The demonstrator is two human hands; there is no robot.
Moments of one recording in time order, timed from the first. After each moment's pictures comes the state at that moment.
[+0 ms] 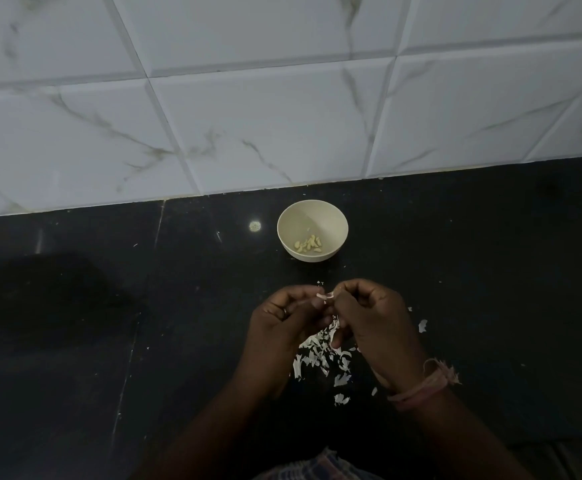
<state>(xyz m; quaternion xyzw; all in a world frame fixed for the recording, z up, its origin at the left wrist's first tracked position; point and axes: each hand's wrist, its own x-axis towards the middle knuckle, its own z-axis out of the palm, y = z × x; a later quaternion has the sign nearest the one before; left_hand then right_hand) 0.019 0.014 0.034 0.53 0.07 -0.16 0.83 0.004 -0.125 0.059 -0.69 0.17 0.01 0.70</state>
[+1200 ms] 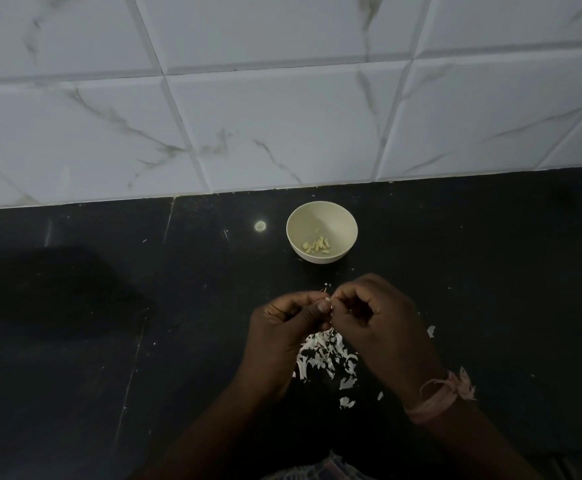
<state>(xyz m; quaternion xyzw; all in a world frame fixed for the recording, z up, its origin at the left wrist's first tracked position) 0.018 0.022 0.031 0.53 0.07 -0.14 0.83 0.004 -0.130 0.060 -0.89 -0.05 -0.11 0.44</state>
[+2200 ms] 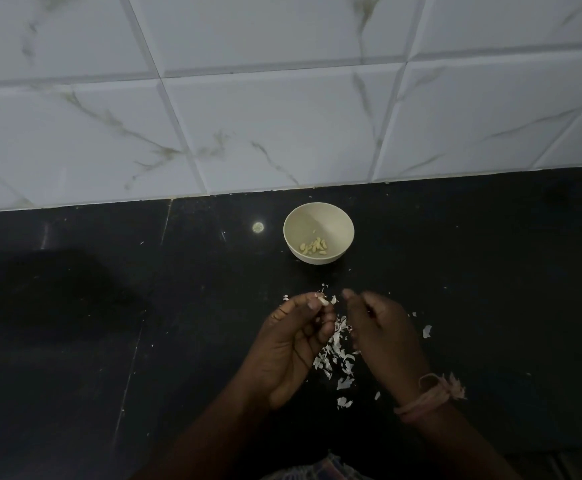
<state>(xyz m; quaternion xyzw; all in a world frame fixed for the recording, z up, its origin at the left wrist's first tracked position) 0.018 0.017 0.035 0.35 0.14 -0.25 0.89 0.000 -0.132 0.040 -0.84 0.15 0.01 0.52</state>
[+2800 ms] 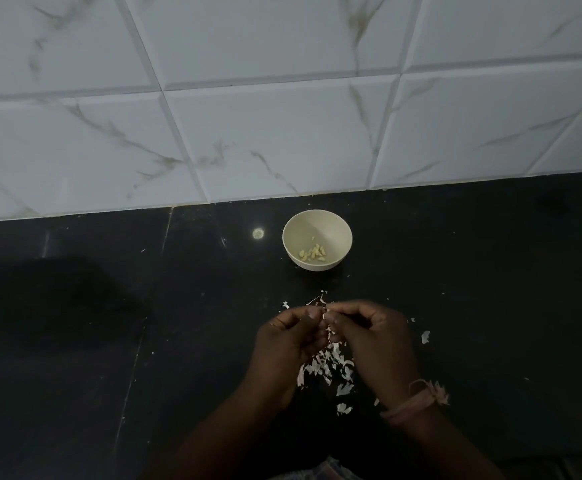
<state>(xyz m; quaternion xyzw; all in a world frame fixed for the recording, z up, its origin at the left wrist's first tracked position) 0.020 0.013 0.019 0.53 0.16 -0.21 0.81 -0.001 -0.122 0.039 -0.75 0.16 -0.03 0.64</state>
